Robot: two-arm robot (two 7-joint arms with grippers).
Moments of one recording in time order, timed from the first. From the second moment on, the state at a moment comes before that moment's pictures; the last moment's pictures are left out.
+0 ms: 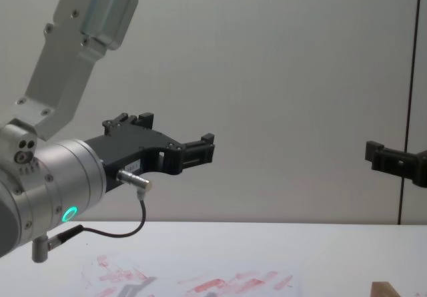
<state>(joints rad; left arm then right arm) -0.24 0.38 0.45 -1.63 -0.20 0.01 -0.01 -0.01 0.34 -0.23 -1.77 0.29 0.03 0.07</state>
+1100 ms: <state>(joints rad) -0.24 0.38 0.45 -1.63 -0.20 0.01 -0.01 -0.01 0.34 -0.23 -1.77 0.29 0.03 0.07</state>
